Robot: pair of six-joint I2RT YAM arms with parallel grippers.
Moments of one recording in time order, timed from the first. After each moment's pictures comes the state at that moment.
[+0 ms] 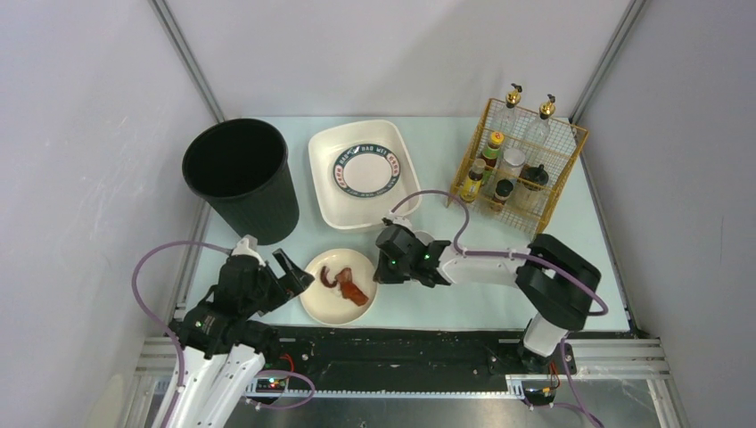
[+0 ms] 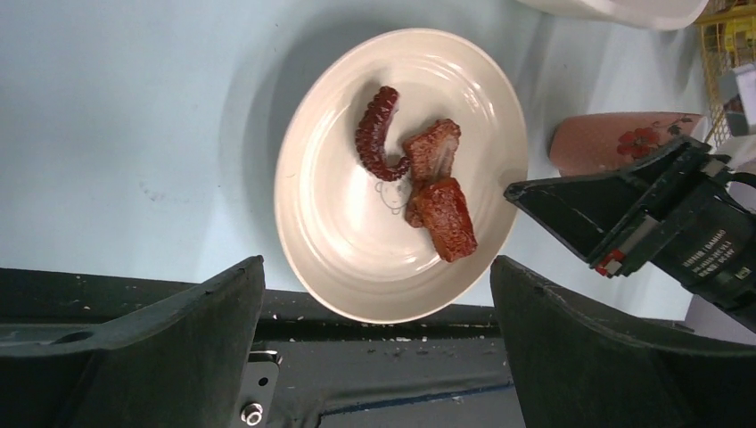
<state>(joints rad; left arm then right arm) -0.30 0.32 0.58 -1.03 0.01 -0.81 1.04 1.70 0.96 -0.12 0.07 0.91</state>
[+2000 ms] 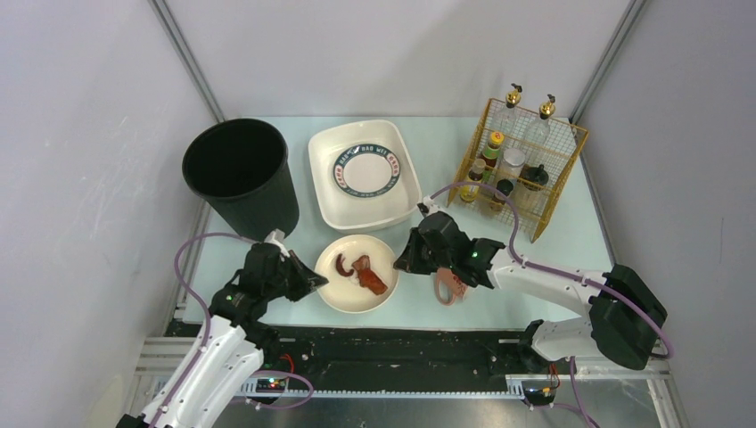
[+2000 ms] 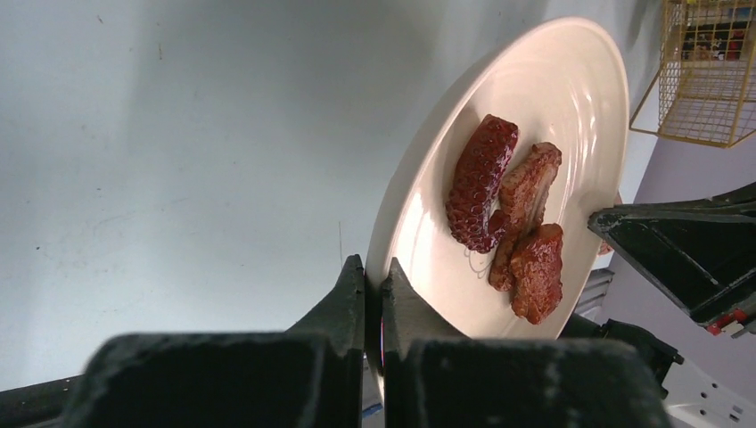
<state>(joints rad) -0.33 0.53 0.38 -0.63 0.22 -0.93 0.92 1.31 0.79 -0.18 -0.03 0.91</state>
